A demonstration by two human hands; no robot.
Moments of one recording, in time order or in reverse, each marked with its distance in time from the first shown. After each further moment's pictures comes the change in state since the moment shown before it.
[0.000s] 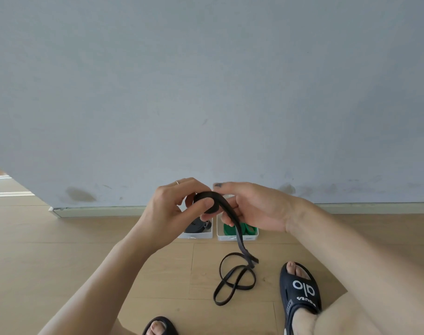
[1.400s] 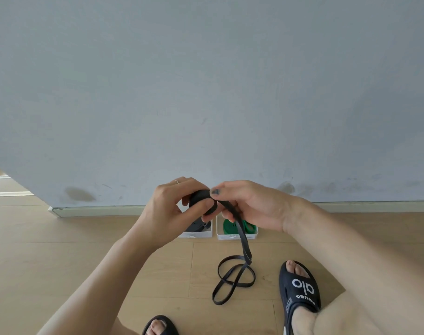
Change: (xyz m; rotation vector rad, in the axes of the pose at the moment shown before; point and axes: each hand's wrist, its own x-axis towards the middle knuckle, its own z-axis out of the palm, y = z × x) left_hand 0.000 0.001 0.002 0.039 0.009 0.022; right_hand 0.006 0.008 -0.003 -0.028 0.010 -0.054
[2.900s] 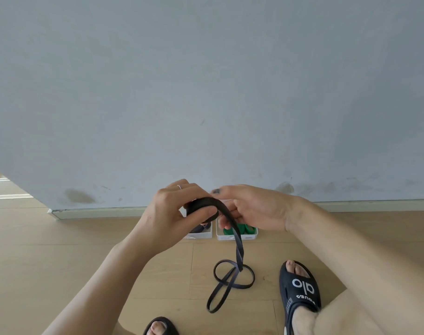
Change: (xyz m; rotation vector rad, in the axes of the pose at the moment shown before) left_hand -0.001 0.003 0.001 0.080 -0.016 0.067; right_hand -0.007 -0.006 0.000 -0.063 -0.054 0.082
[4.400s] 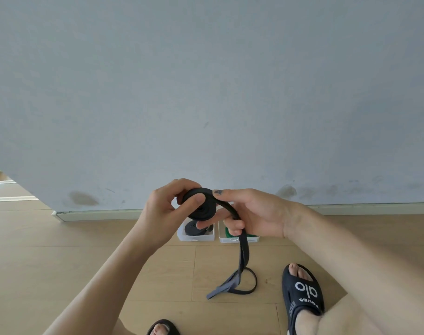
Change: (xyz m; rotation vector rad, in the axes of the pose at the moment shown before) left_hand -0.005 -0.010 -0.007 -0.288 0.065 -0.326; right_hand 0.002 0.004 0.007 0.218 -0.061 0.019
